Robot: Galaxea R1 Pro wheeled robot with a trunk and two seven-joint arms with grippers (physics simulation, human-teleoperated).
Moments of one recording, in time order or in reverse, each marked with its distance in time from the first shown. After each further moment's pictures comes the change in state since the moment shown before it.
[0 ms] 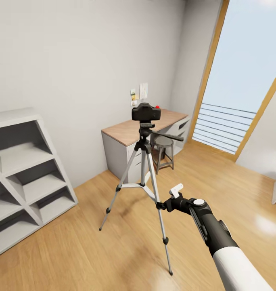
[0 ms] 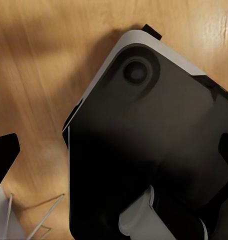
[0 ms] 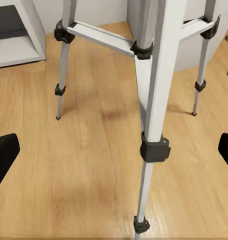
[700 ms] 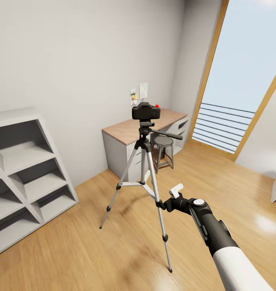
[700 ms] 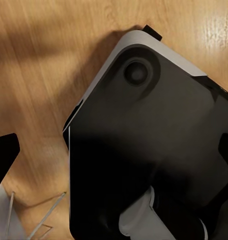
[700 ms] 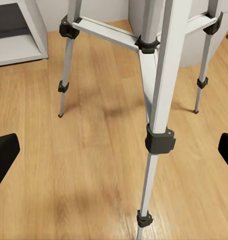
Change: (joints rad) left arm 0.000 0.002 0.001 0.000 0.001 0.000 0.000; right arm 0.000 0.000 0.000 0.000 0.000 0.000 0.001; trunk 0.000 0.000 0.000
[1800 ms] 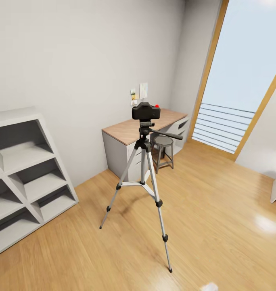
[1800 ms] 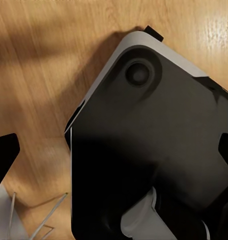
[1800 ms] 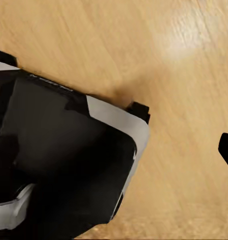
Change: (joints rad) left arm 0.000 0.003 -0.003 0.000 -0.002 0.000 0.001; right arm 0.130 -0.141 -0.009 0.978 -0.019 -0.277 -0.132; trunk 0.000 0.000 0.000
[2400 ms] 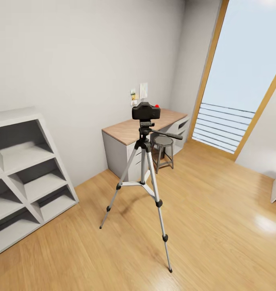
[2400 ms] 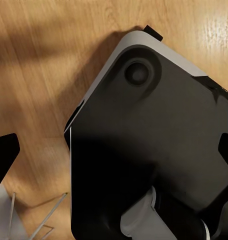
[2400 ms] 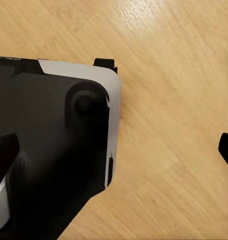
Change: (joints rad) left arm 0.000 -0.002 -0.001 0.000 -0.002 0.000 0.000; right arm 0.218 -0.025 -0.014 0.023 -0.239 -0.140 -0.225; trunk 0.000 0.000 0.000
